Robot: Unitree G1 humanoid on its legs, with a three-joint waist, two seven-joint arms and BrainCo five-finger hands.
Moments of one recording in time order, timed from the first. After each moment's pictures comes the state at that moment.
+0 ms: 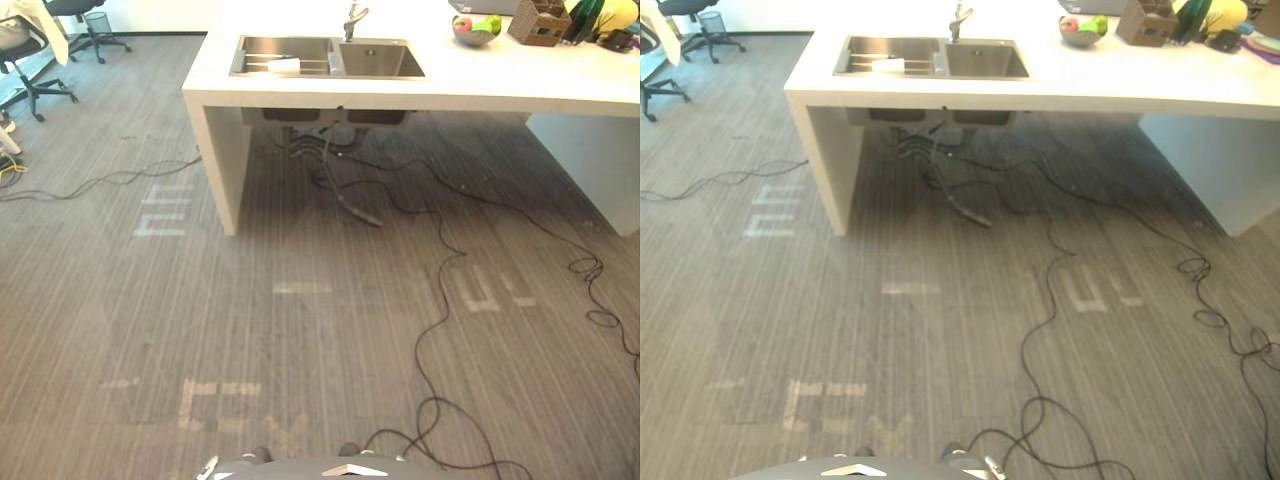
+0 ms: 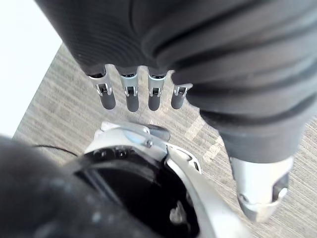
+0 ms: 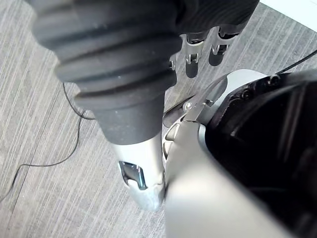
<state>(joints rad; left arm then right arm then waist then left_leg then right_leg) 0.18 0.19 0.00 1.11 -0.58 0.34 -0.12 0.13 -0.09 -0.39 1.12 0.51 0.31 0.04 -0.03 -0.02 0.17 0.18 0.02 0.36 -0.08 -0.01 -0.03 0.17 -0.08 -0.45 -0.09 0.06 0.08</state>
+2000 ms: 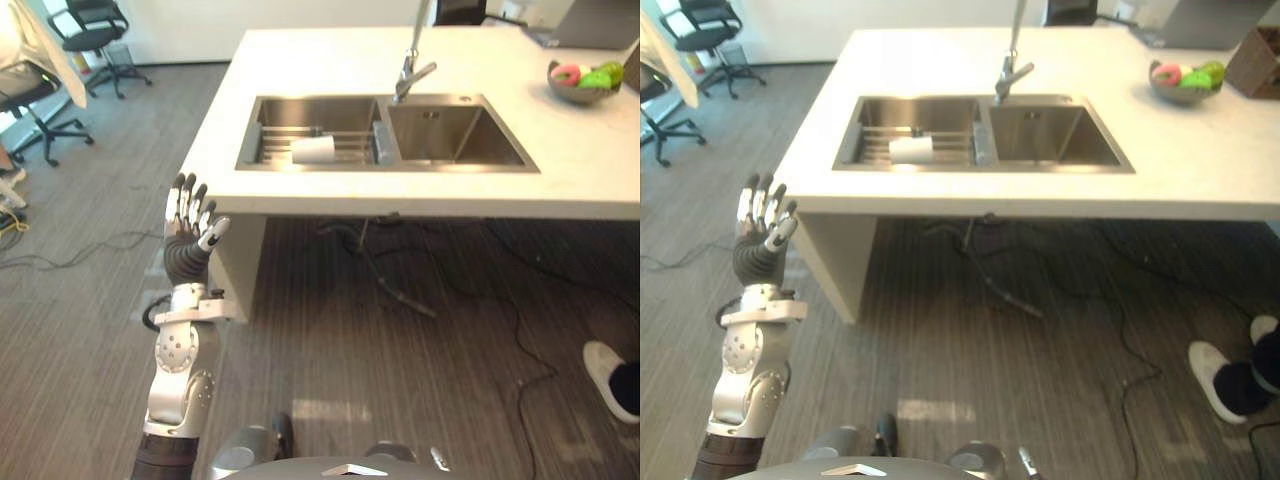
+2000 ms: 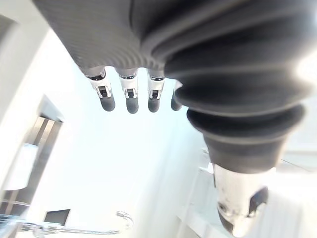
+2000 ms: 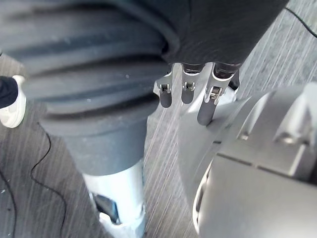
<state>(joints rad) 0.02 0.07 -0.09 -0.30 -0.36 -0.23 0.15 0.15 -0.11 -0.44 1.12 0.82 0.06 0.05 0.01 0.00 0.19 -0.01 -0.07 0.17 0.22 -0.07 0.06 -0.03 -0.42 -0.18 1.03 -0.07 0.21</state>
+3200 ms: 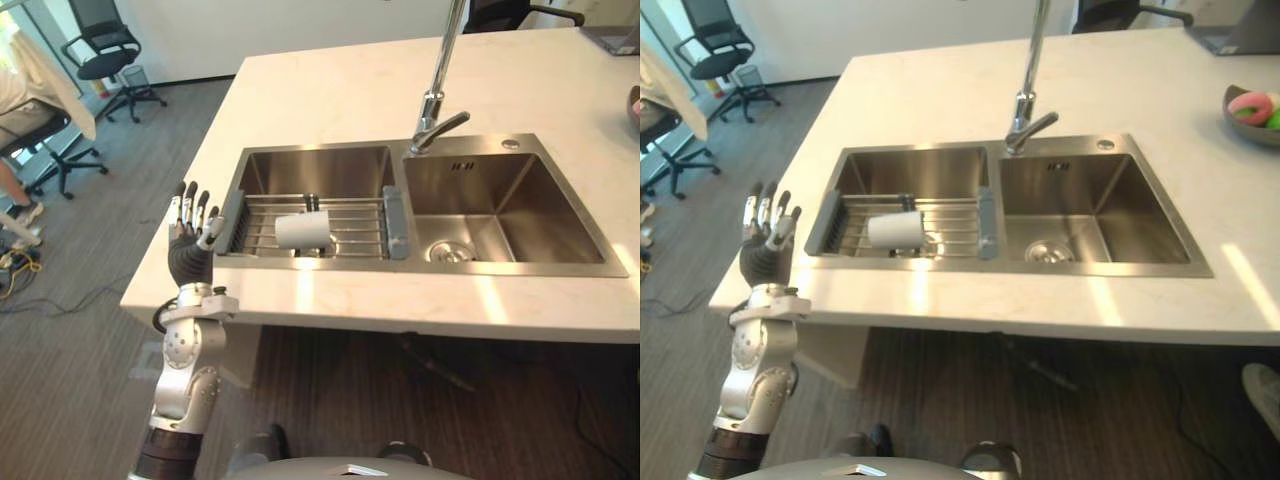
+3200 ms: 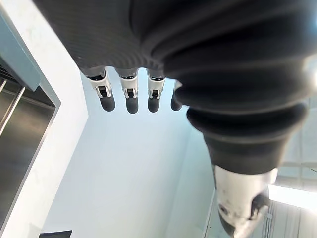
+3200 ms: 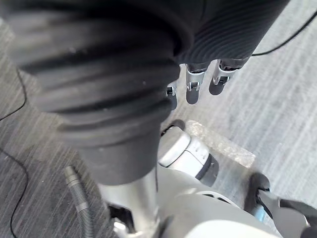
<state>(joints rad) 0.00 0.09 -0.09 -0.23 -0.56 -0.23 0.19 0.26 -0.12 -0.52 1.12 0.59 0.19 0.07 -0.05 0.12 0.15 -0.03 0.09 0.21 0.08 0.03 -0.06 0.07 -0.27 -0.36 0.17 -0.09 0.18</state>
